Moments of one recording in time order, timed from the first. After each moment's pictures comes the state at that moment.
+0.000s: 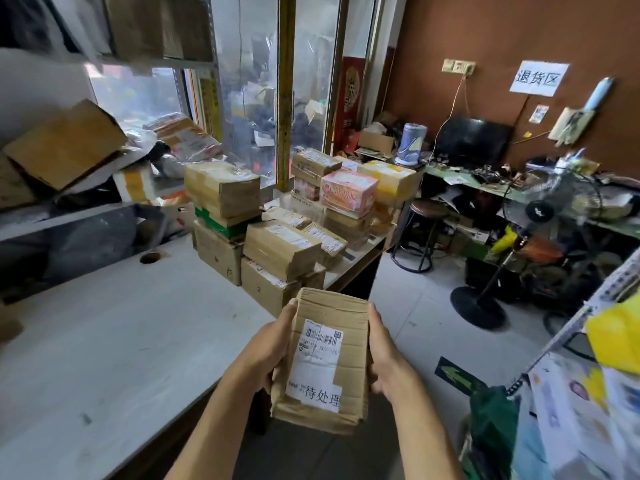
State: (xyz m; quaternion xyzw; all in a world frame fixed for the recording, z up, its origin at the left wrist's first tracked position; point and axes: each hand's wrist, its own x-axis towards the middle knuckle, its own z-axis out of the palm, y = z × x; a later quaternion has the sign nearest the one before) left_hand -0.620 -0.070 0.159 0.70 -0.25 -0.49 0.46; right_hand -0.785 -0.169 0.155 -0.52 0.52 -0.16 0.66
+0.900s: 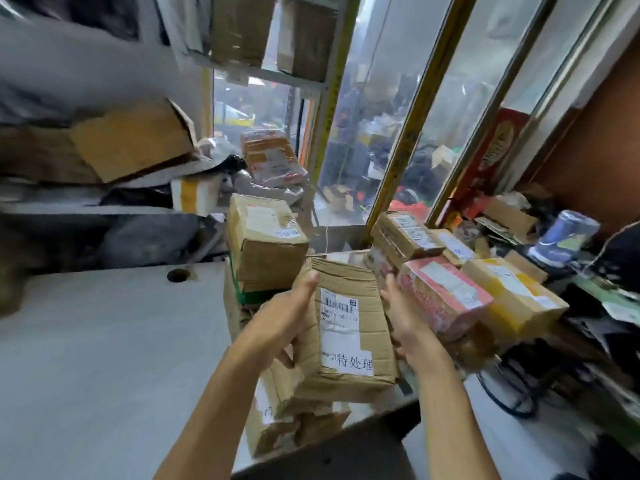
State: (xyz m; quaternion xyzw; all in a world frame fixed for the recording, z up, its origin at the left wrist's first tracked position) left_hand -0.443 -0.334 0.221 0.74 -0.12 -0.36 0.56; right_hand -0.512 -0.554 0.184 -0.74 0.34 -0.13 0.56
